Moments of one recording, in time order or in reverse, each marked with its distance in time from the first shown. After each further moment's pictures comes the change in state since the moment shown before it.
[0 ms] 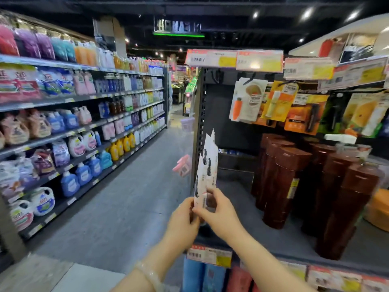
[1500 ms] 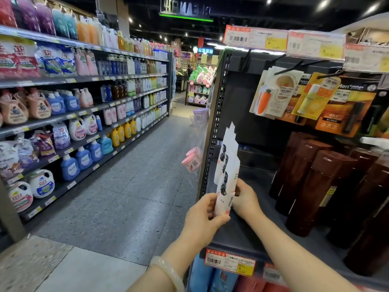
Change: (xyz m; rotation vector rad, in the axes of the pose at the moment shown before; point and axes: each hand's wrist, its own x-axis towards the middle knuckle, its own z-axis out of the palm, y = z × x) left_hand 0.019 -0.013 0.000 -0.253 -0.080 -0.033; right_hand 0.071 0.050 -0.012 -0.326 0.154 0.106
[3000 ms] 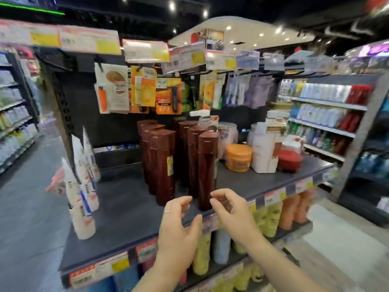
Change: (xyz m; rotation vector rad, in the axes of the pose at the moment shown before) left_hand -0.069 0.075 0.166 0.001 -0.157 0.392; right_hand -0.185 0.050 -0.187 0.026 0.486 0.032
